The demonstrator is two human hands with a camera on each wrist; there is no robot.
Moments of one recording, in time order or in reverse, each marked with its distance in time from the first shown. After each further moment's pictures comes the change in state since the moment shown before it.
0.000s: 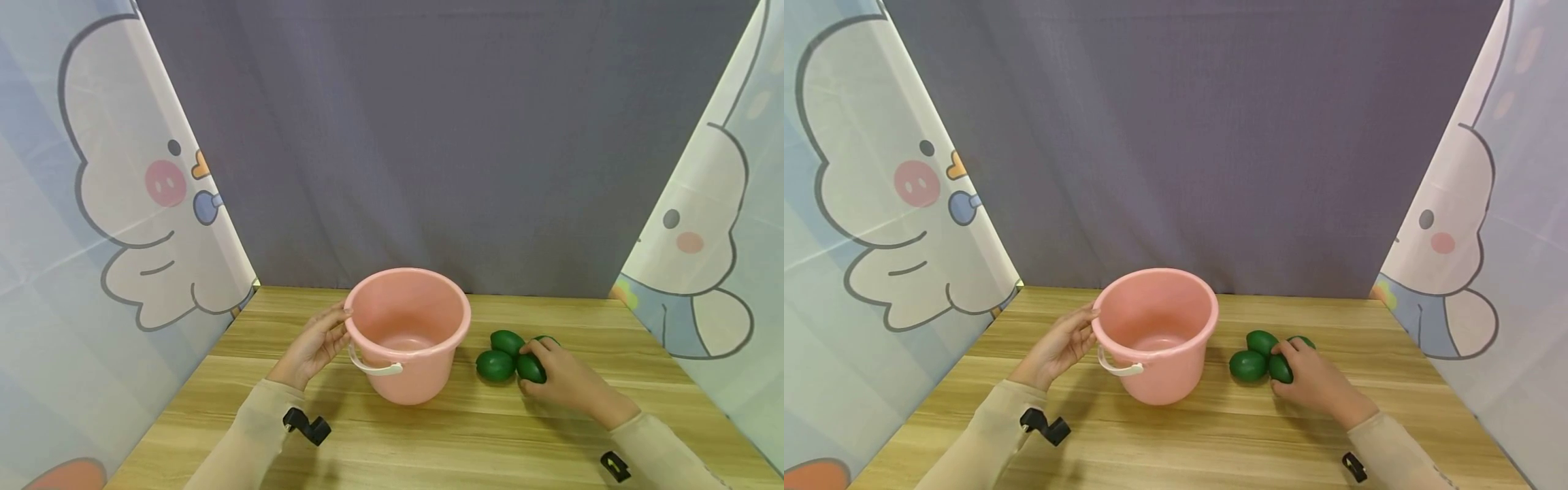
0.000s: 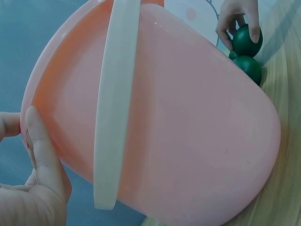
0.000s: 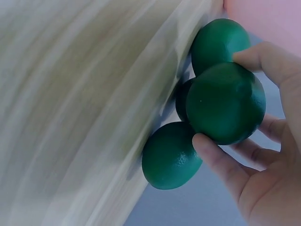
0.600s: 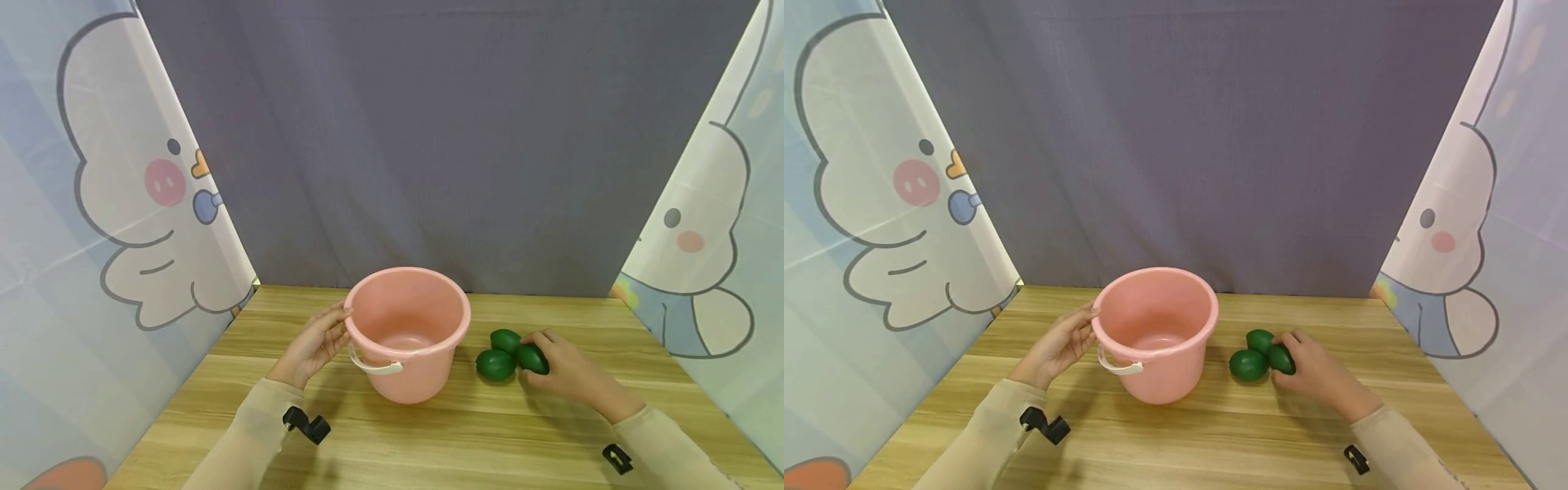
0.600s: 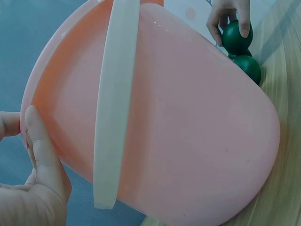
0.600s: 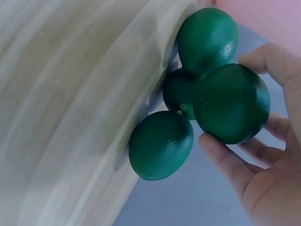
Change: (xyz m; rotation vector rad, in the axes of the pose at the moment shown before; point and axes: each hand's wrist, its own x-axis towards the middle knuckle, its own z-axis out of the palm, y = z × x) left_hand 0.000 0.000 0.001 0.004 0.001 -0.005; right_hand 0.005 0.002 -0.012 0.004 0.040 -0.053
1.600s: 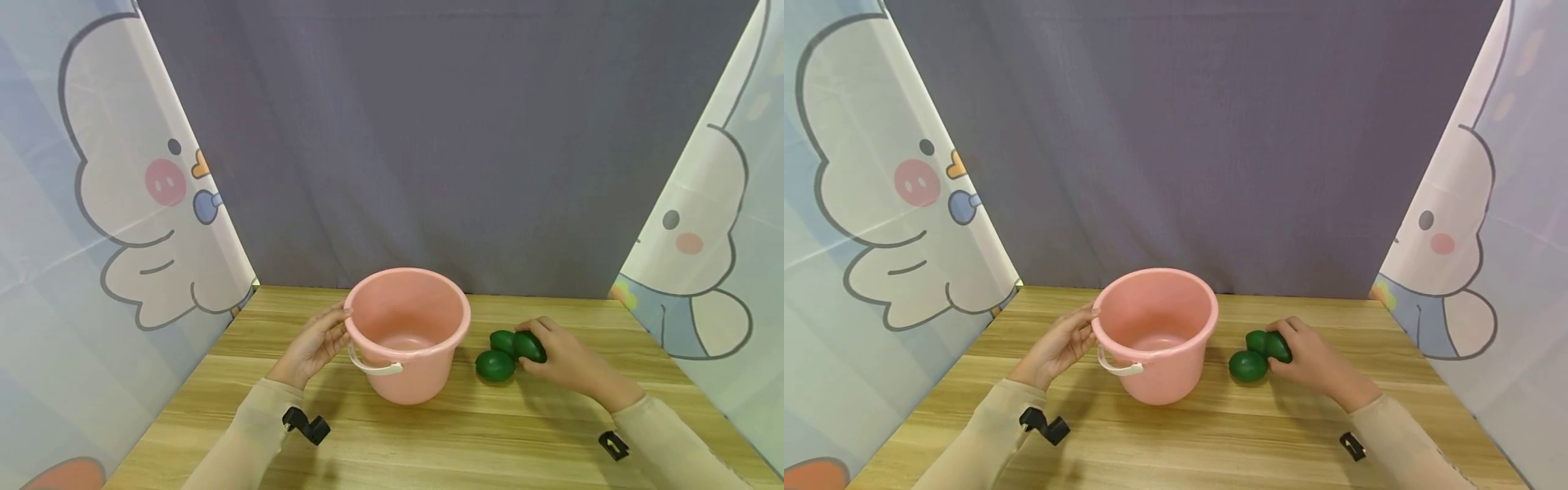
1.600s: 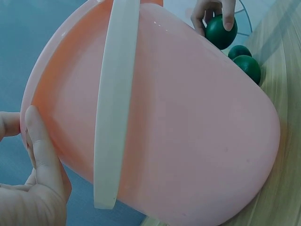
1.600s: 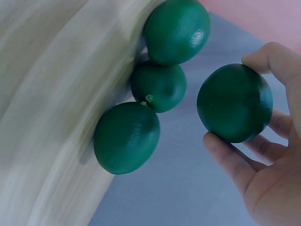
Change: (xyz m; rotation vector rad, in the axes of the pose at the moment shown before) left_hand 0.000 0.000 0.000 0.007 0.016 -0.002; right_hand 0.013 -0.008 -0.015 -0.032 0.087 -0.104
